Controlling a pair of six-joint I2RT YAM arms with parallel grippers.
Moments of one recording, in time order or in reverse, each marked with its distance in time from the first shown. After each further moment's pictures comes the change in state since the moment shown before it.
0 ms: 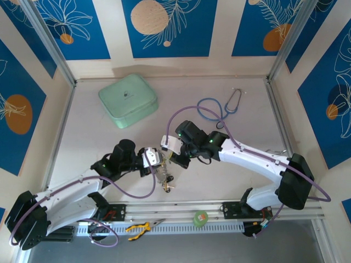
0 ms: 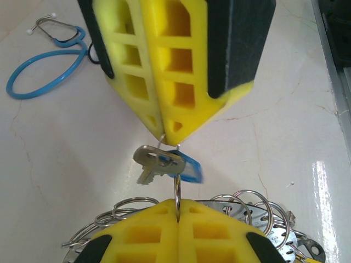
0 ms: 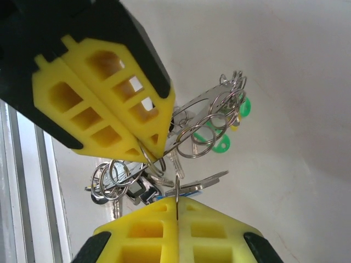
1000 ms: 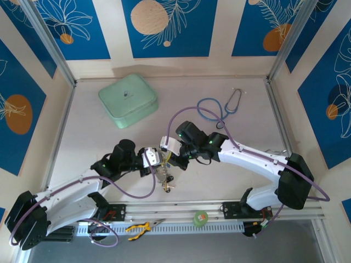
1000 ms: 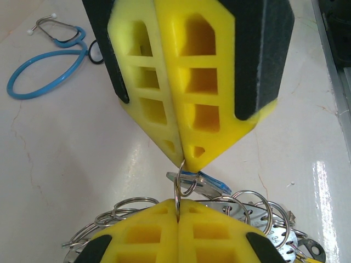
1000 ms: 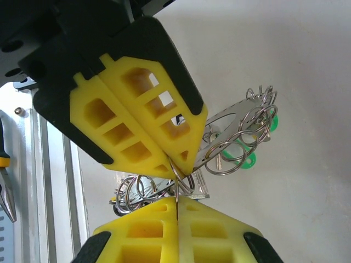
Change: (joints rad) left arm 0.000 -0.001 0.000 0.000 0.000 0.000; right arm -0.010 0.003 -0.027 0.065 -0.101 0.029
